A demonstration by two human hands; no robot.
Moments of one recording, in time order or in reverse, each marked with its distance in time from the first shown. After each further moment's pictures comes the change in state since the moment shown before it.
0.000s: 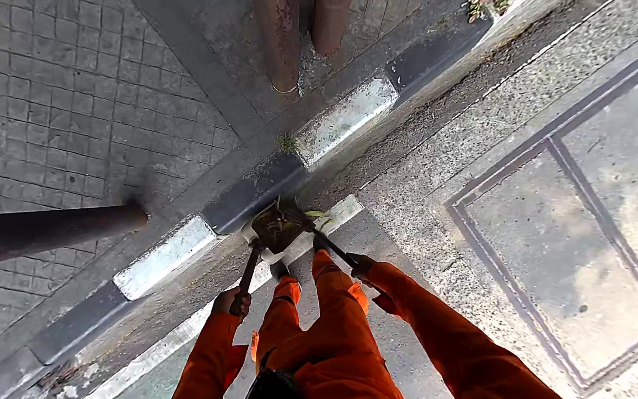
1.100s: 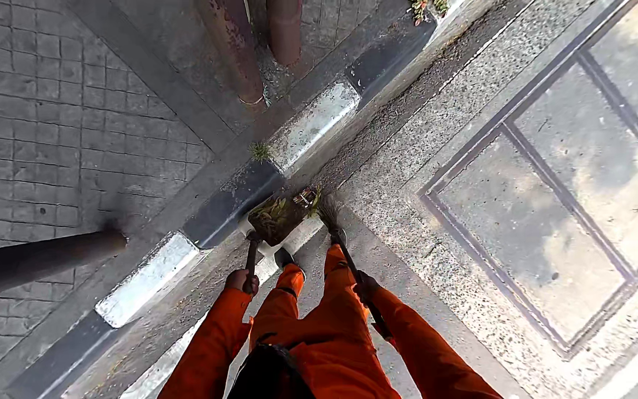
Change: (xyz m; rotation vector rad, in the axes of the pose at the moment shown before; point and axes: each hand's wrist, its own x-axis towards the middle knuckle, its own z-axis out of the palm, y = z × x) left_hand -0.024 -0.015 0.109 0.193 0.041 0.138; right_hand -0.031 0.107 0.045 0.670 0.162 0.164
